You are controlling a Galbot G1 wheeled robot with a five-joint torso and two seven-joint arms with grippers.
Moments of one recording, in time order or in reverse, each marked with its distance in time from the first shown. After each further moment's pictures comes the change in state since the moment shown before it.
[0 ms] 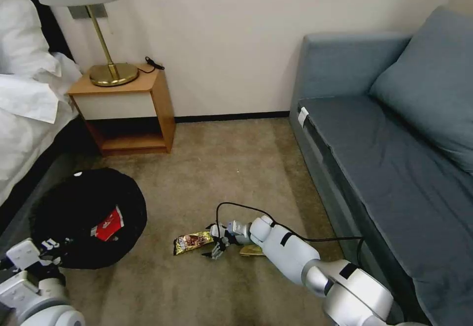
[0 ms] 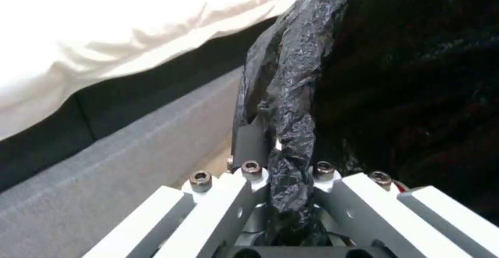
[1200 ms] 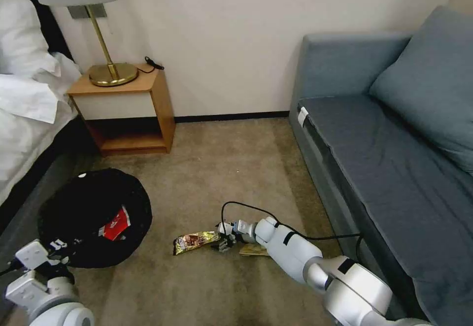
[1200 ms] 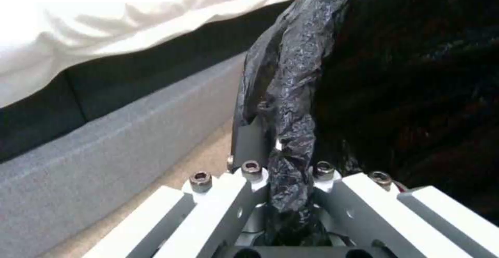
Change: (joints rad) left arm -0.016 -0.034 0.028 0.023 0.004 -0.020 -0.008; right arm 0.028 0.000 -0.020 -0.060 0.007 -0.022 0.101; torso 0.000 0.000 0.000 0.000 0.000
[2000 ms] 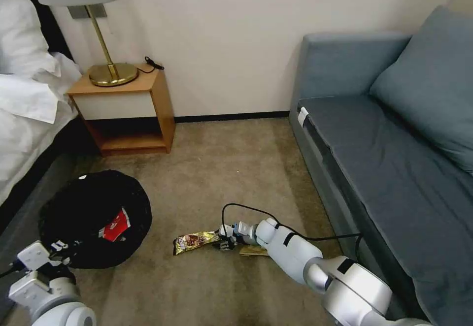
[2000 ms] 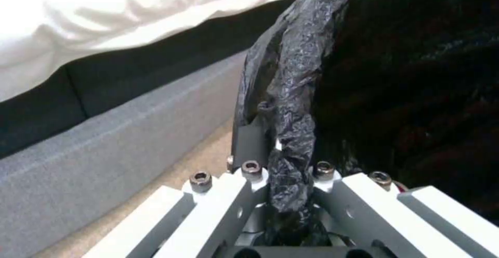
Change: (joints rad) left arm -0.011 -0.008 0.002 0.018 0.010 -0.008 0.001; right arm -0.002 0.000 -0.007 -0.017 0.000 -0.006 -0.001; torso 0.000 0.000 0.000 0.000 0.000
